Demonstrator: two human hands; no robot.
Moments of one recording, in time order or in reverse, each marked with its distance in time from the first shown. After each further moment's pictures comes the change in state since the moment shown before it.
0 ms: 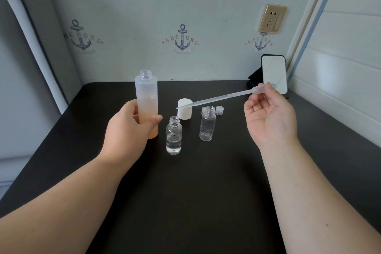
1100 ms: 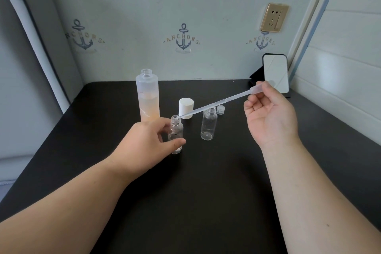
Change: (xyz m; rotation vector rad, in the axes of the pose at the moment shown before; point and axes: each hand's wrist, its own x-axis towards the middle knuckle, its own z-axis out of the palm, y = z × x) left_hand -0.022 0.013 0.000 0.164 -0.325 0.292; right_hand 0.003 0.001 -0.003 -0.123 -0.083 -0.010
